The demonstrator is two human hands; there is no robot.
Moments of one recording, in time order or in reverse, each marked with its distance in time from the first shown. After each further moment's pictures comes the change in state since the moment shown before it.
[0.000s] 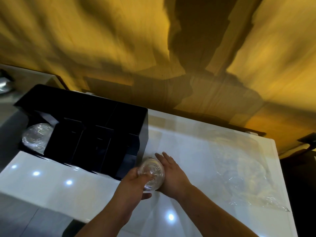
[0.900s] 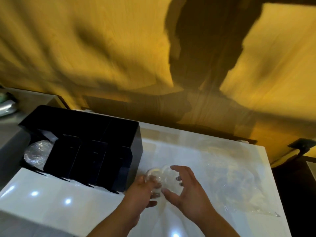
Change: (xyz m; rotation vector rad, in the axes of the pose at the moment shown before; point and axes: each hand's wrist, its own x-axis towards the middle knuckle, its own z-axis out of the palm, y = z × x) left_hand -0.016 0.028 0.049 0.034 -0.059 -0.074; right_hand -0.091 -0.007 -0.081 0.495 0.332 0.215
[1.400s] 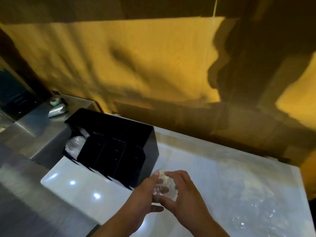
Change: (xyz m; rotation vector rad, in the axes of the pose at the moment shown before) left_hand -0.048 0.007 0.008 -0.062 0.068 0.055; right_hand 0.002 -0.024 0.001 0.065 -0.148 -0.166
